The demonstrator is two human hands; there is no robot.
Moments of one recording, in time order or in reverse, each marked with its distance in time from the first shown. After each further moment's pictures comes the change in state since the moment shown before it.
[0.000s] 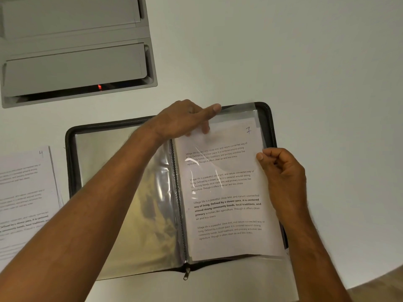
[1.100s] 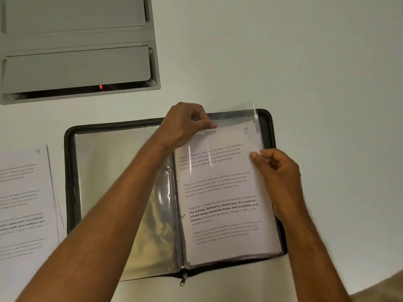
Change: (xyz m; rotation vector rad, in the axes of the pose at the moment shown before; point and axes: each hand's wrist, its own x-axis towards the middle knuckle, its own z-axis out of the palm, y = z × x) left_hand 0.003 -0.010 0.015 -0.253 0.265 0.027; right_hand 0.021 -0.002 0.007 -0.066 -0.057 0.059
